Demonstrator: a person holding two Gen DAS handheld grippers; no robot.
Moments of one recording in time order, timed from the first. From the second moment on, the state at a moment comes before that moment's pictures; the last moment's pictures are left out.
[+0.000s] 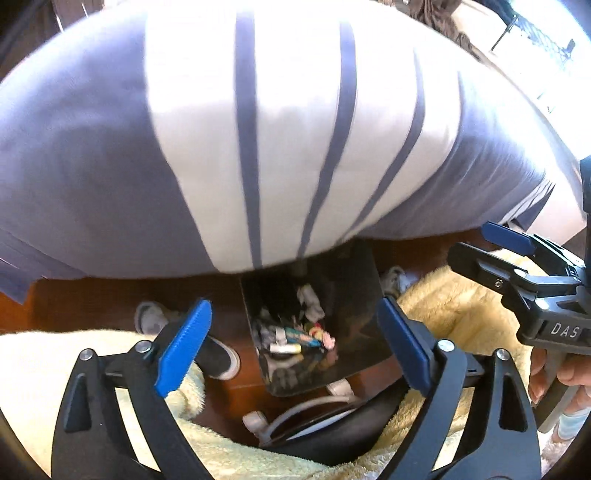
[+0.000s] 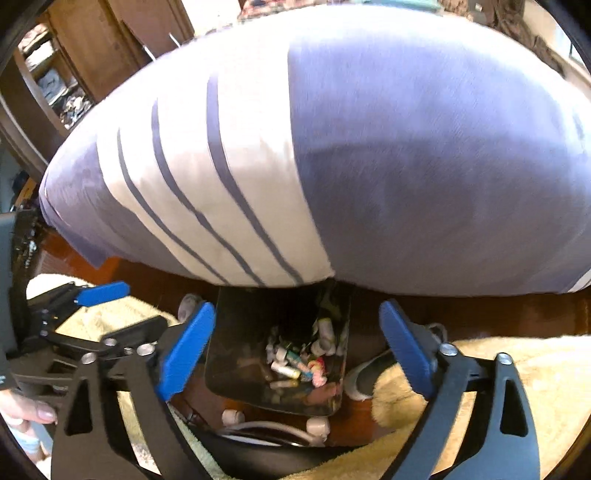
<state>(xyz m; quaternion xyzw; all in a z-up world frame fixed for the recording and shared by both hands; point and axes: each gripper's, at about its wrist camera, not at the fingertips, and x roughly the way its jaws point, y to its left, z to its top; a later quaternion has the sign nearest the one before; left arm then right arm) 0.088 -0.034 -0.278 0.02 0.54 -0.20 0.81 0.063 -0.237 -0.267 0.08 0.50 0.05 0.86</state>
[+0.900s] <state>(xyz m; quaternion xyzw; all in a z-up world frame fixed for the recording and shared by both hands) 0.014 0.025 -0.018 0.00 0.21 -0.09 0.97 -0.033 -0.287 -0.033 0.05 0.19 -0.07 0.98</state>
